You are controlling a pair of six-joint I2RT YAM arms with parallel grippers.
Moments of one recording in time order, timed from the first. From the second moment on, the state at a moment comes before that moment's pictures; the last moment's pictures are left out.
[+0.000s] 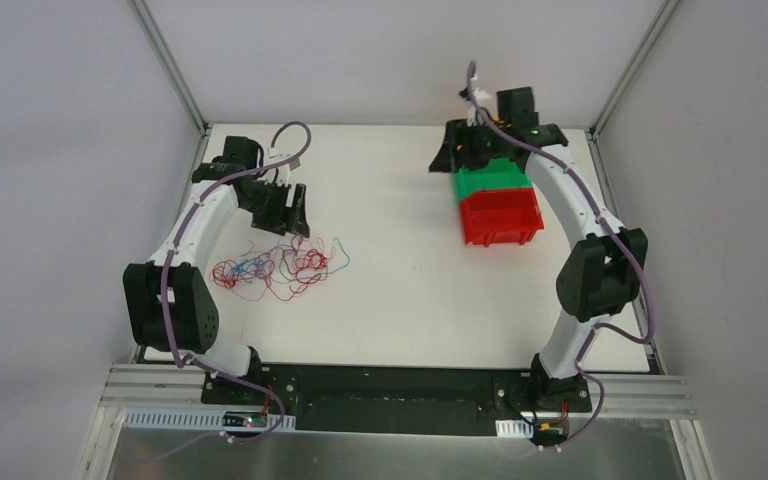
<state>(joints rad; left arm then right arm) -0.04 1.51 1.29 -0.91 0.45 0.11 0.25 1.80 1.74 -0.65 -0.60 0.07</state>
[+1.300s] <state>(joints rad) 0.03 1.48 1.08 -1.26 0.45 1.59 0.53 1.91 1.58 -0.68 -0.68 0.25</state>
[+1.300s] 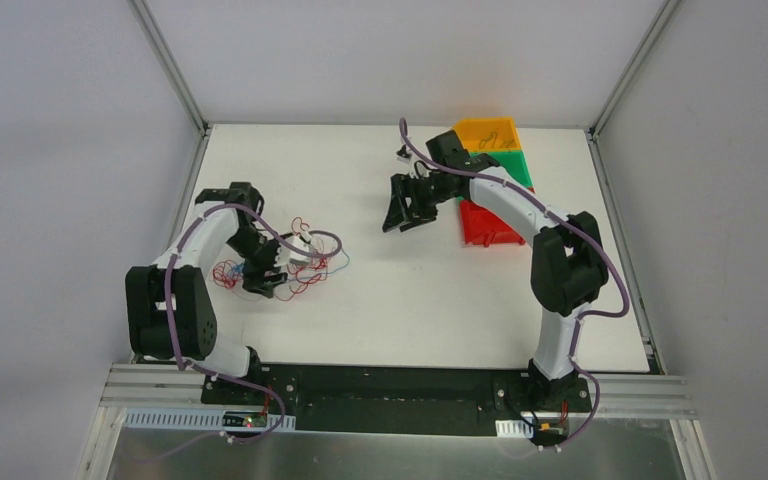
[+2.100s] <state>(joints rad) -0.09 1.34 1.30 -1.14 0.56 1.22 0.40 1.84 1.58 -0.72 -0.72 0.16</state>
